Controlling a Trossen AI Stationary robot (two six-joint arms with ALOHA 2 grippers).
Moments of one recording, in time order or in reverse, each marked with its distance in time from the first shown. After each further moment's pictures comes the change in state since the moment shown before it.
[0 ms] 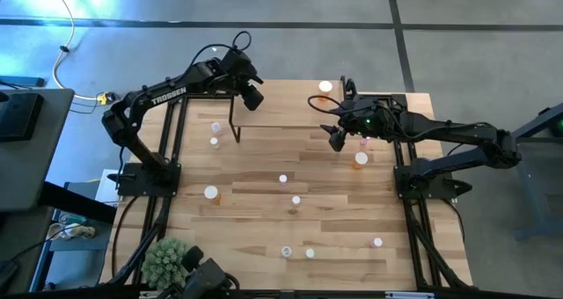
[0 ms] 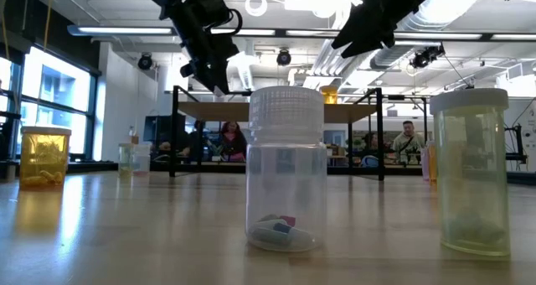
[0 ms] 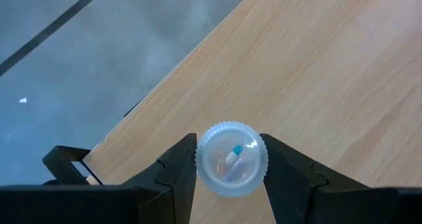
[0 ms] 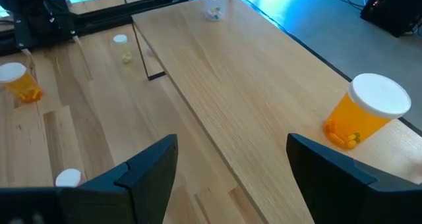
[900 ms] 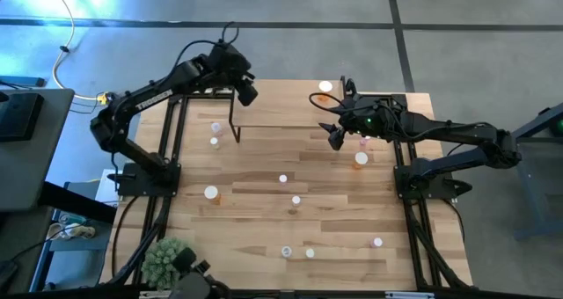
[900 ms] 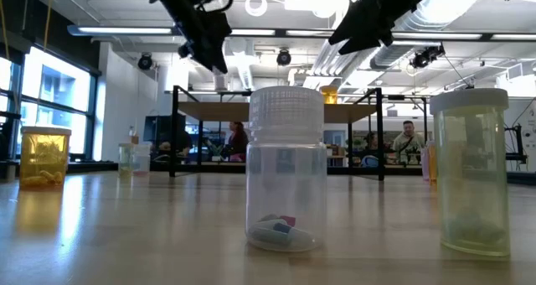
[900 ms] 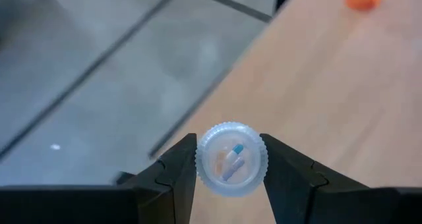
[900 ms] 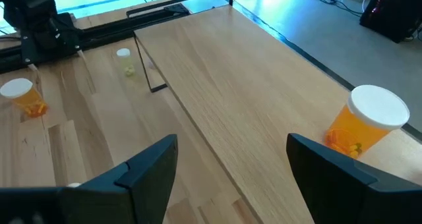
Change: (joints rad) left arm -0.005 -0.113 -0.002 0.046 -0.019 0.115; right arm -0.001 0.000 0.000 0.040 0.000 0.008
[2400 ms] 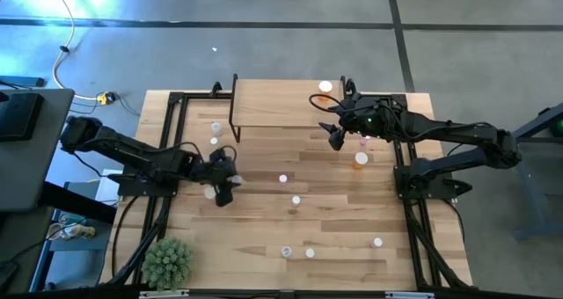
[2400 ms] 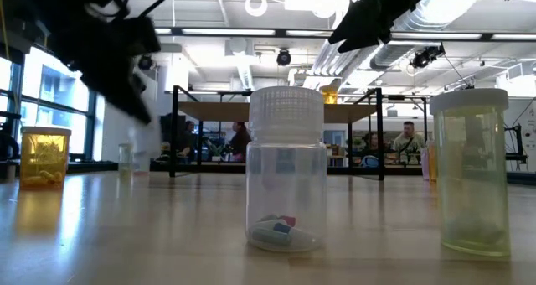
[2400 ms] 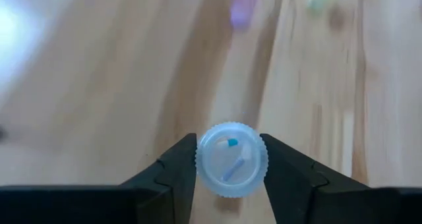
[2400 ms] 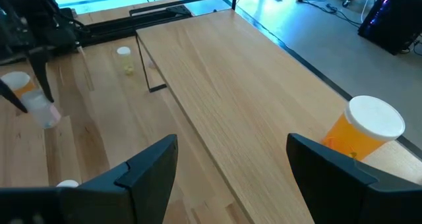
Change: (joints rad) left arm -0.863 -0.398 -0.890 0.382 -0.157 -0.480; right arm 0.000 -0.001 0.000 0.012 0.000 -0.053
